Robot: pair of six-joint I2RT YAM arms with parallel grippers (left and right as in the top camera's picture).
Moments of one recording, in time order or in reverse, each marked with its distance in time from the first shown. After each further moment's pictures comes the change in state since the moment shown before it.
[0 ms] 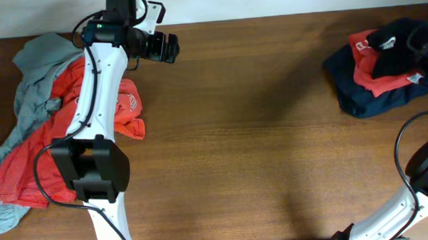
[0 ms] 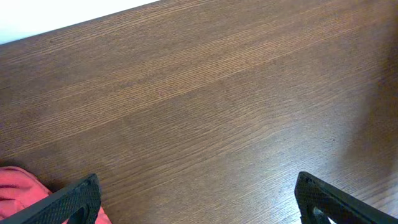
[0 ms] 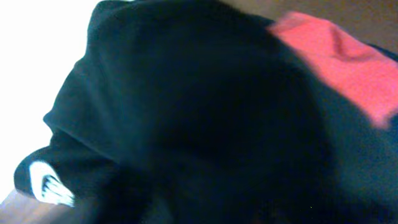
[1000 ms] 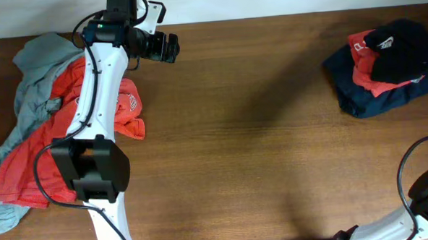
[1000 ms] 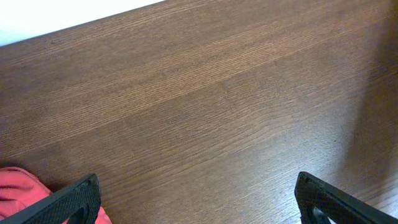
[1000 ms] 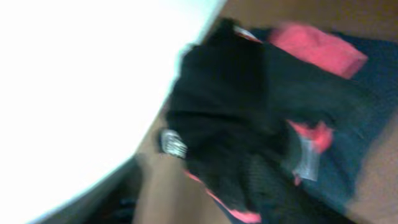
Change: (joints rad) left arm -0.001 0.000 0.000 0.003 -0.004 0.001; right arm -0.108 -0.199 -0.001 -0.111 -0.179 0.220
